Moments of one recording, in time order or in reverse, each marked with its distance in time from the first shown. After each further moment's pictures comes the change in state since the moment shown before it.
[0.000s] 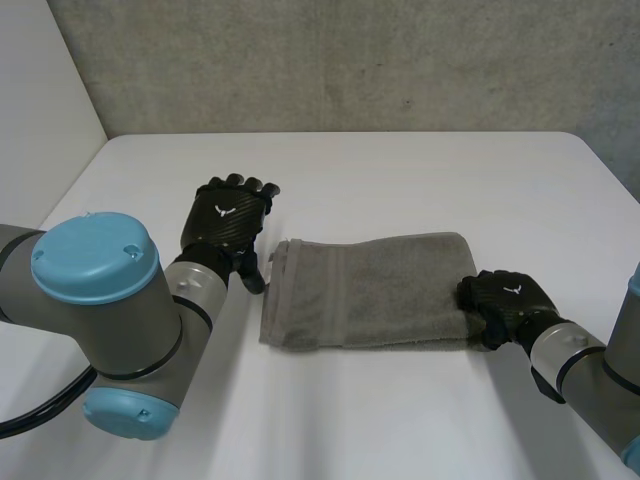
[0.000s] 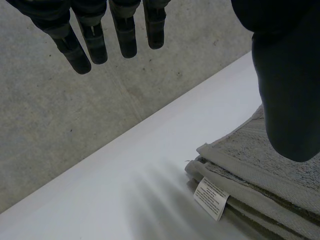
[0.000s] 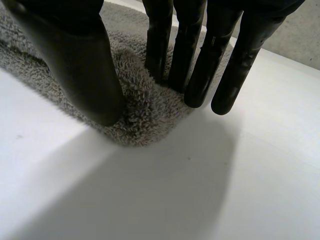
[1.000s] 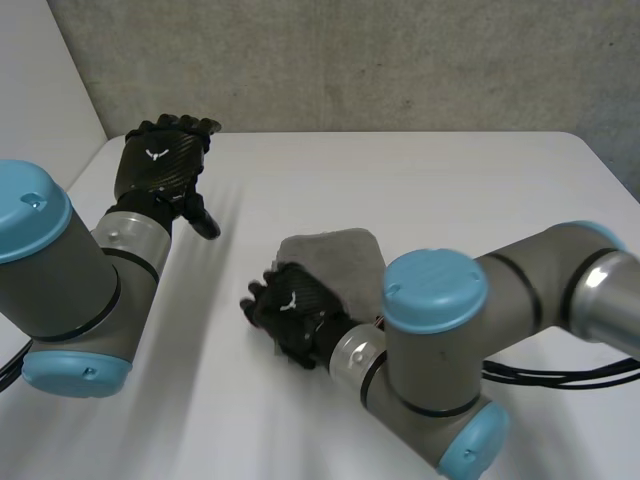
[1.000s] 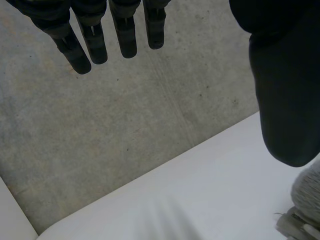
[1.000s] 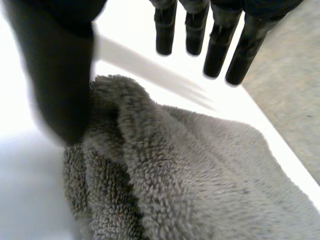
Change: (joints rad) left arm 0.125 0.137 -0.006 0.017 -0.002 -0.069; right arm 0.633 0.240 -0.552 0.170 0.040 -0.317; left_hand 0.000 0.000 0.000 0.000 -0.001; right_hand -0.395 -0.436 -0.383 -0.379 -0.387
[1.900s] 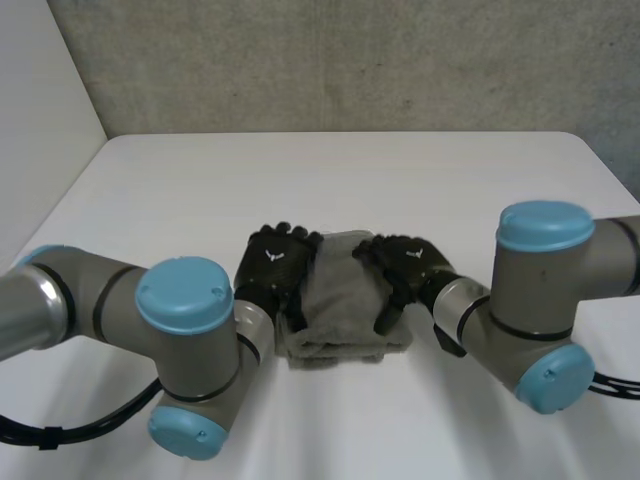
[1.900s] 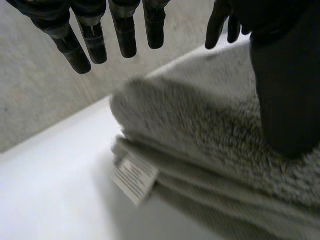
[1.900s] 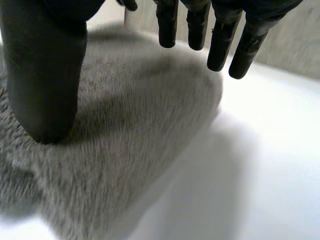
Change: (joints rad) left arm -0.221 -0.348 0.094 0.009 0.008 0.002; right arm -0.321 -0.020 0.060 0.033 0.018 0.500; left_hand 0.000 0.000 0.000 0.000 0.000; right_hand -0.091 -0.057 -0.085 -0.073 -0.110
